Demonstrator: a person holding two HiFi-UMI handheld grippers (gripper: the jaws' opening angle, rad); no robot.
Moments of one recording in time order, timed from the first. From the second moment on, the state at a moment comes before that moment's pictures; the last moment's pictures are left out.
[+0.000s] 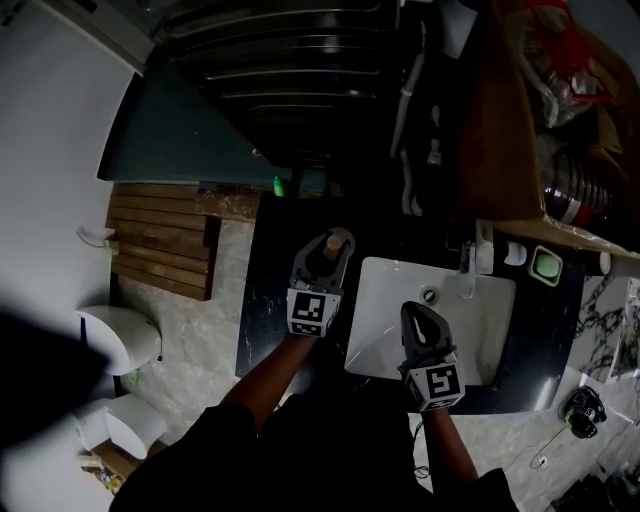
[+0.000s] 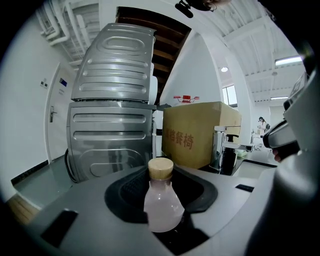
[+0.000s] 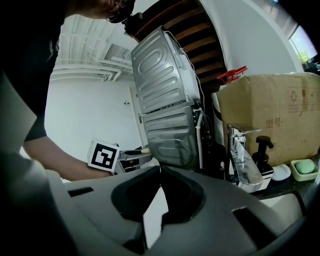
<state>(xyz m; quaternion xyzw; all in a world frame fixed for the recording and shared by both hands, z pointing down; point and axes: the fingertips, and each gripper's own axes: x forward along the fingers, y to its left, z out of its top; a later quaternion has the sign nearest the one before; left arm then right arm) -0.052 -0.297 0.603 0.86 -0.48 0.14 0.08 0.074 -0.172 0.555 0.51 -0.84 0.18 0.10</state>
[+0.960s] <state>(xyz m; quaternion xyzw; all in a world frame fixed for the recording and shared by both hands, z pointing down) -0.063 -0.225 0.537 0.87 -0.48 0.11 0.07 0.081 -0.144 0.514 0.57 -0.81 0.16 0.07</state>
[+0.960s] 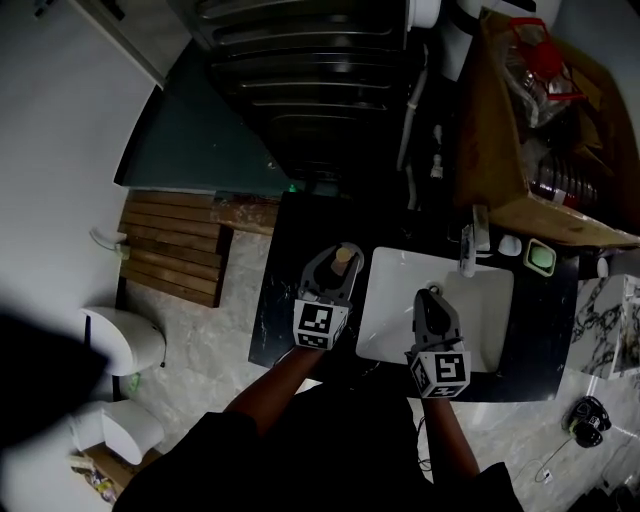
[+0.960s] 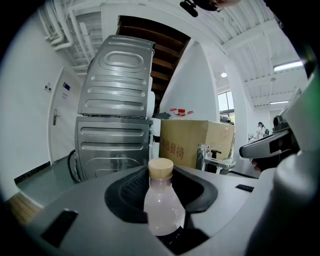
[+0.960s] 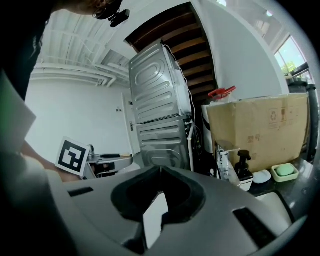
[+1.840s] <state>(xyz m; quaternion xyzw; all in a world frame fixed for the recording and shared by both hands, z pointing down) -0.069 -0.136 0.510 0.88 -0.46 0.10 0.06 0.124 -0.043 0.498 0.65 -0.74 0.14 0.05</state>
